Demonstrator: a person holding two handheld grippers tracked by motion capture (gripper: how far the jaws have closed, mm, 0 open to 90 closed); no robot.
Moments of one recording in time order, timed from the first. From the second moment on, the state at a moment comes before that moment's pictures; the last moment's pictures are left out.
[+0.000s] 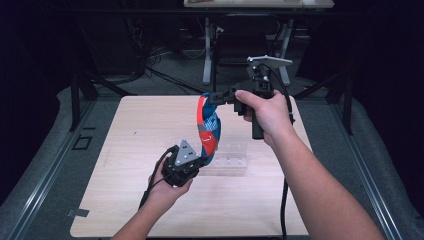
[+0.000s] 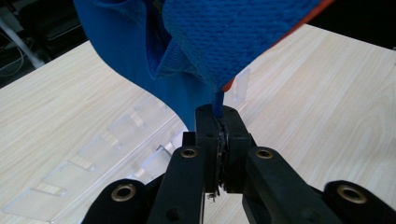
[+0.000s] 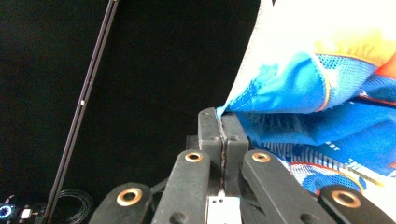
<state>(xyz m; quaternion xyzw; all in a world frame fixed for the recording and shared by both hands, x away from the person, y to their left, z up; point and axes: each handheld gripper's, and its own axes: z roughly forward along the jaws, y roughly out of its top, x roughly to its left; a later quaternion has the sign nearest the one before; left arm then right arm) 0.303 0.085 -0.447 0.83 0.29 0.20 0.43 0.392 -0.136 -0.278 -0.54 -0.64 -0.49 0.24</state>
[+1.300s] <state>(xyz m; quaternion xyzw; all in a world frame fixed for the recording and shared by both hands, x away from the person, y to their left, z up) 0.325 0.097 -0.490 0.82 0.33 0.20 0.42 0.419 -0.121 -0.324 -0.56 -0.65 -0.45 0.25</state>
